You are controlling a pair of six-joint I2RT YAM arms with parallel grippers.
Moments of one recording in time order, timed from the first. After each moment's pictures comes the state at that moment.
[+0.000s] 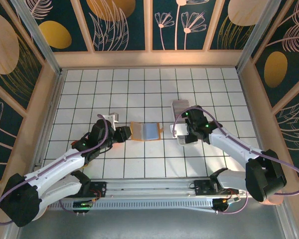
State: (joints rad) left arm -0.63 0.97 0.46 -0.06 0.11 -0.77; right arm 0.51 1.23 0.70 -0.42 0.08 -1.33
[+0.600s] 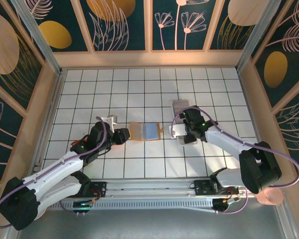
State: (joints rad) left arm -0.63 0.91 0.42 -0.08 0.10 -0.77; right arm 0.51 1.33 0.69 -0.36 0.08 -1.36
